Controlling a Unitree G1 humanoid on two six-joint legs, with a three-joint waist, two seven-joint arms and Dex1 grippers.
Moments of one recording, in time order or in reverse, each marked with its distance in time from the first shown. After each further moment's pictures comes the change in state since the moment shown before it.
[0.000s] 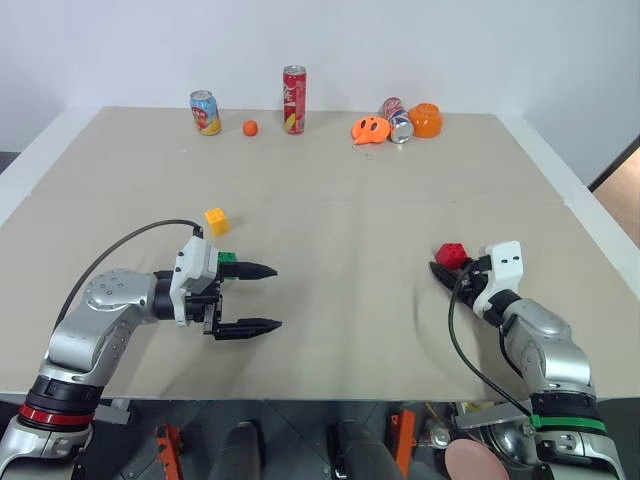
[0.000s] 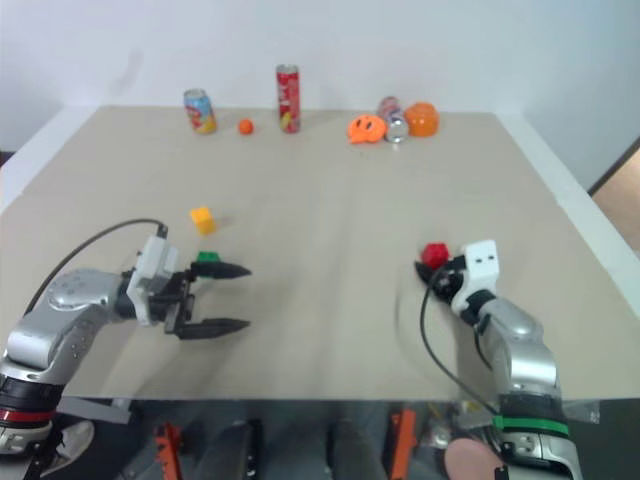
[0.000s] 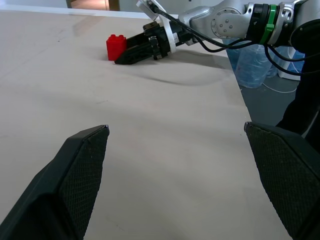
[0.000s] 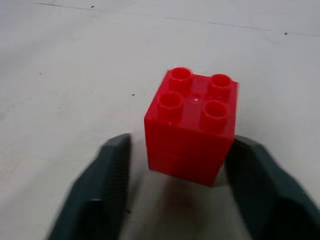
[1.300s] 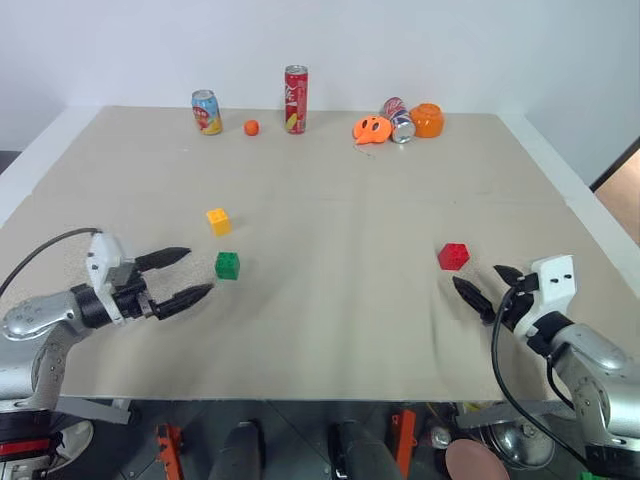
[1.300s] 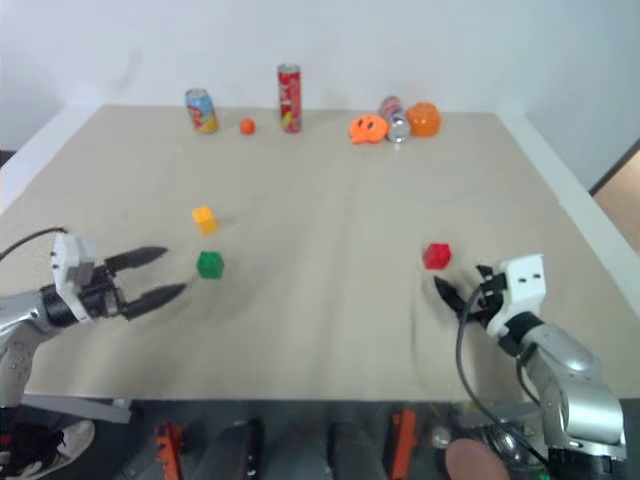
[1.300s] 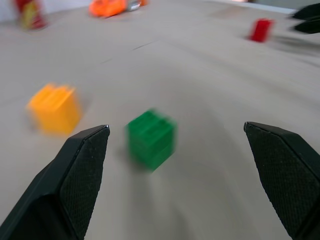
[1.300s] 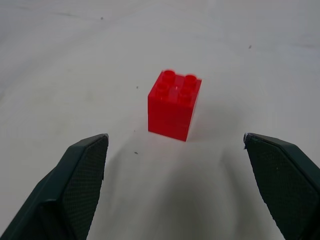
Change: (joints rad) left arm 0.172 0.035 0.267 0.103 0.000 -0.075 0.083; right arm 0.256 -0.077 -0.127 -0.365 0.112 0.157 -0.027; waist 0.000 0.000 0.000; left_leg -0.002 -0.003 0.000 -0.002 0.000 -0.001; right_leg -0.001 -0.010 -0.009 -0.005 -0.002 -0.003
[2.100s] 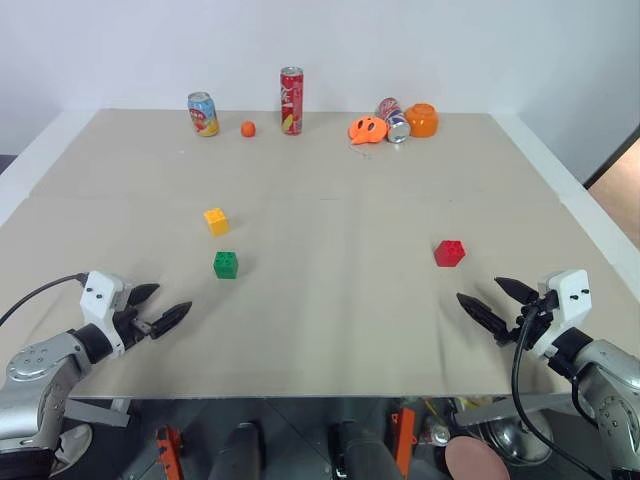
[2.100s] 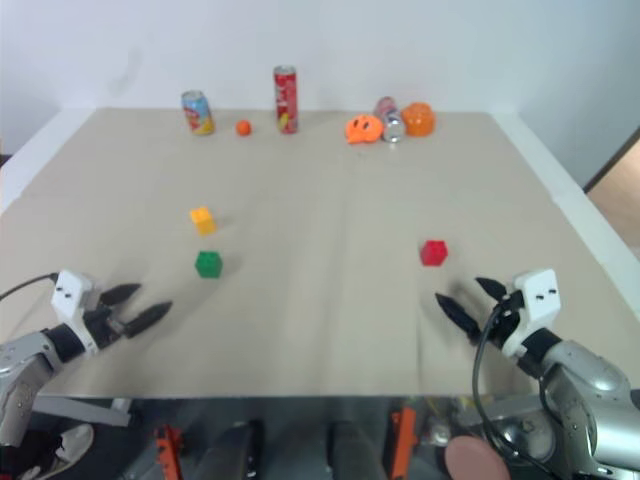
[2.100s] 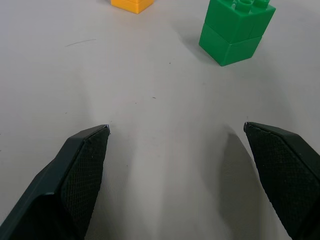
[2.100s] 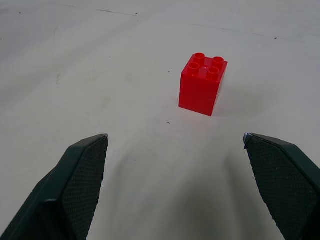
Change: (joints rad) left arm 0.166 -0.078 0.069 0.071 0.116 0.067 0.371; right arm 0.135 -0.051 -0.082 -0.087 0.094 -0.002 0.159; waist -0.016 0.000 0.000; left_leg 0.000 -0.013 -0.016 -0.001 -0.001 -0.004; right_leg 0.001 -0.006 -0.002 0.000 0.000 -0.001
